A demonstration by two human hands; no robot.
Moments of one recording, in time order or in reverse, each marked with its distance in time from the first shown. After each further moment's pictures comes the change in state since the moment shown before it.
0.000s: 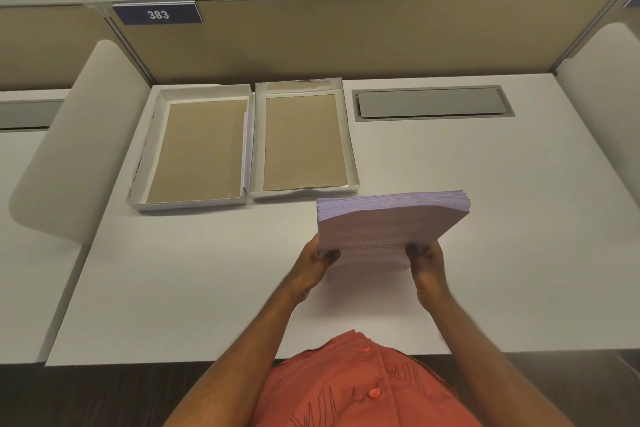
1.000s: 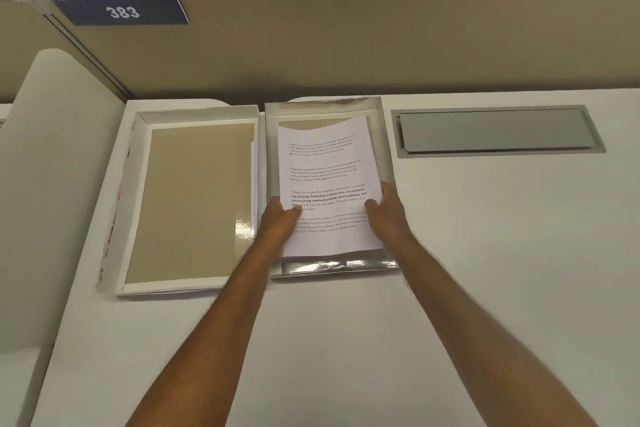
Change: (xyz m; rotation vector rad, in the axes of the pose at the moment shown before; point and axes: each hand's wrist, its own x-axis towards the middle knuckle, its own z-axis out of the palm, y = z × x) left_hand 0.231 0.083 -0.185 0.059 0.436 -0.325; right_hand 0.246 -0.073 0.223 -0.379 -0.108 0.146
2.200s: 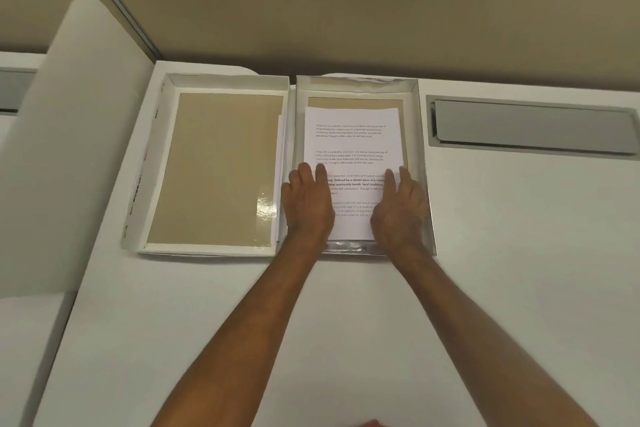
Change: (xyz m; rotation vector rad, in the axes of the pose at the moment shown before) left_hand -0.018 -0.013 0.020 1.102 0.326 0.472; right_hand -0.034 0.011 0.032 -0.896 0.132 -0.283
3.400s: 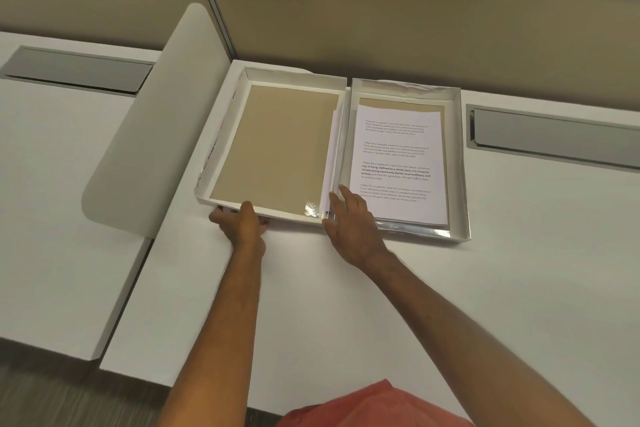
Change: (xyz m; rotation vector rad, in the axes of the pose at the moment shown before) left_hand -0.096 -0.186 -0.011 -1.644 0.475 -1.052; right_hand -0.099 -0.105 0.031 0.096 -0.215 -0.513
